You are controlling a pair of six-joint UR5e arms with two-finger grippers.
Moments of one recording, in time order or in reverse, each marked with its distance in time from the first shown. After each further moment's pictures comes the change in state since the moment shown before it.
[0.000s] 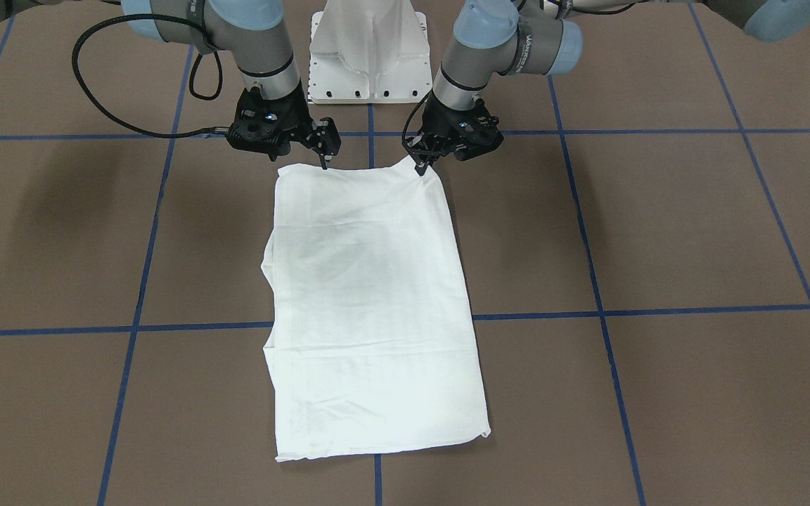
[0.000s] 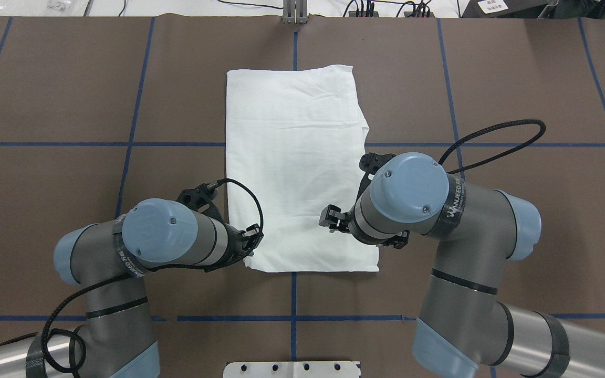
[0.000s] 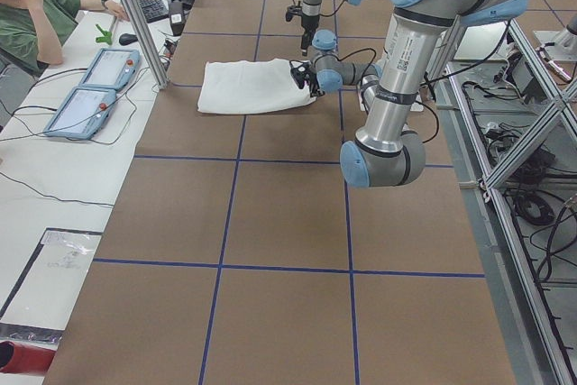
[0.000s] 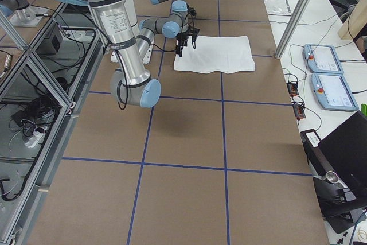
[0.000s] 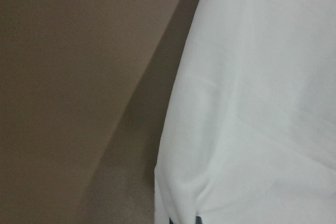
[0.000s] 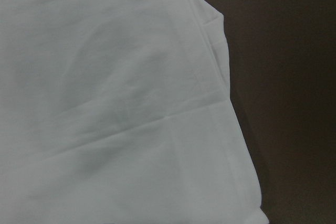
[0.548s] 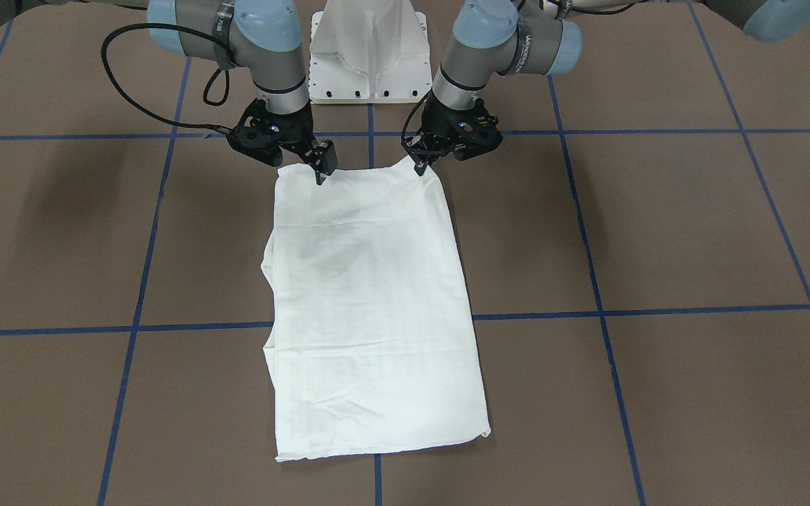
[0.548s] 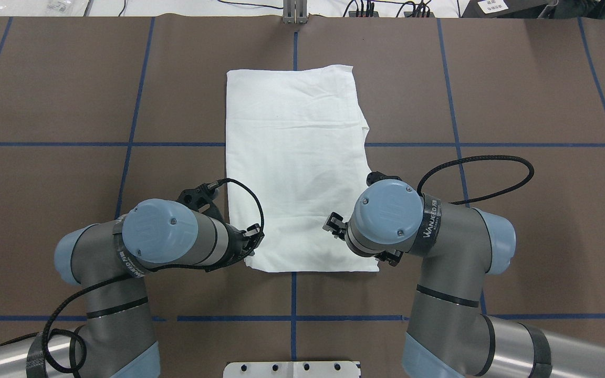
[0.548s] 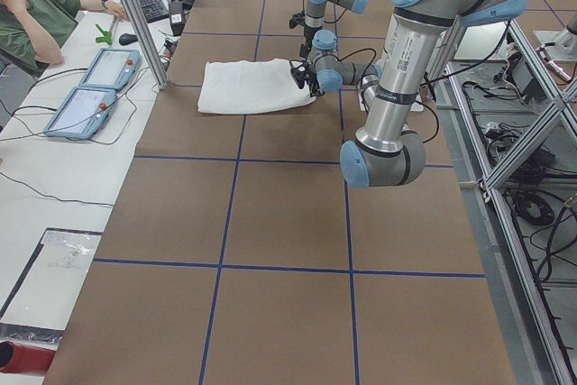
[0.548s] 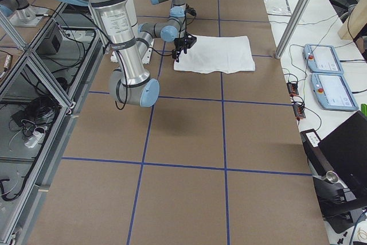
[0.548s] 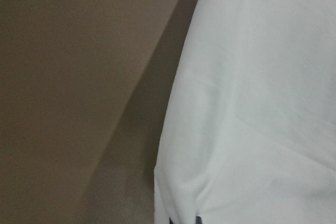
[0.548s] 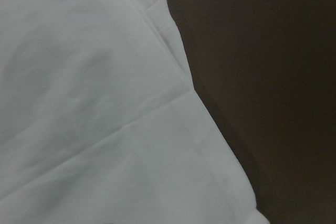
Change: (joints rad) left arm 0.001 -0.001 0.001 -0.006 0.004 0.001; right arm -0.050 -0.002 -0.066 -0.008 -0.065 0.196
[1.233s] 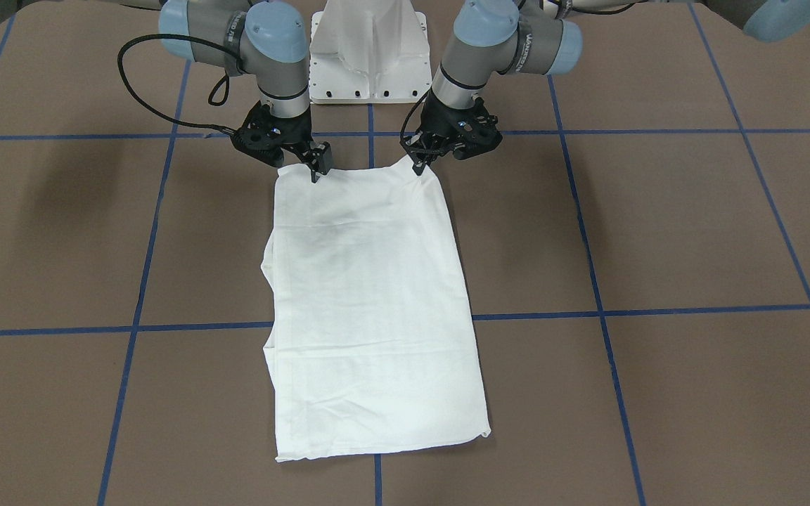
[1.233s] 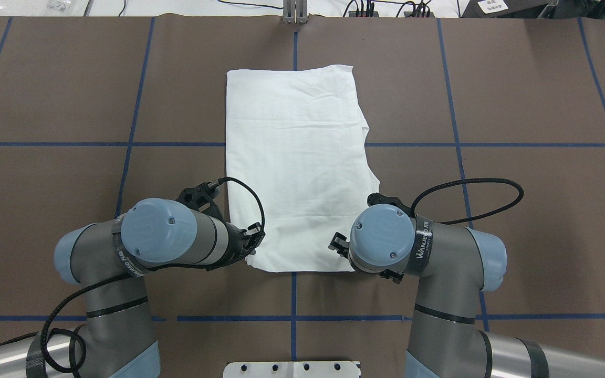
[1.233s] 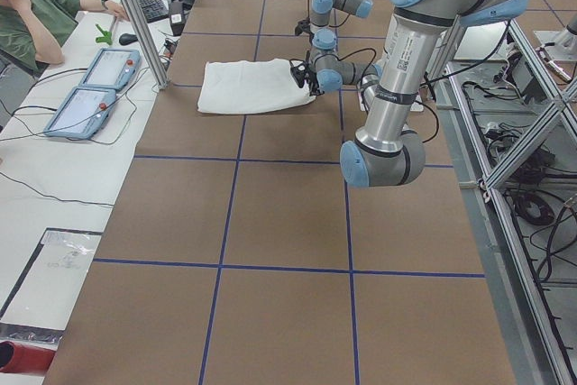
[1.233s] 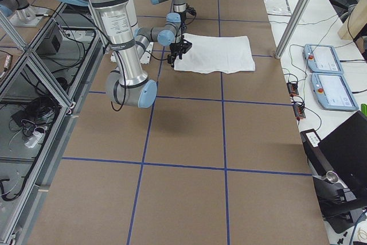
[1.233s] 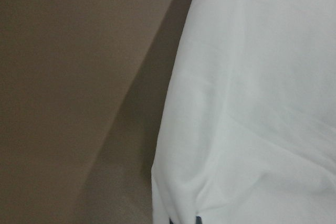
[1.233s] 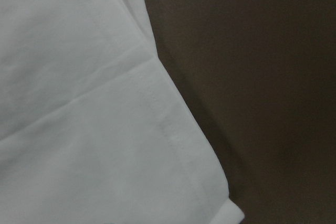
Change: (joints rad) left arm -0.002 -0.001 -0.002 -0.008 0.001 0.002; right arm -0.050 -0.026 -0.021 -0.002 -0.018 0.012
